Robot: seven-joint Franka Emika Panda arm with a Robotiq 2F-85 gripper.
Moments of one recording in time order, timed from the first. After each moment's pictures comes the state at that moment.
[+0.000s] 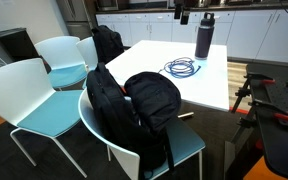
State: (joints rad) arm 0.10 -0.15 -0.01 -2.37 0.01 2.32 -0.42
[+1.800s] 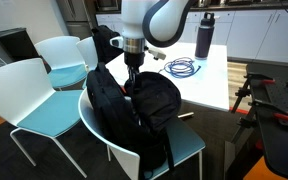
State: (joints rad) arm 0.08 0.70 0.14 -1.88 -0.16 2.73 -0.45
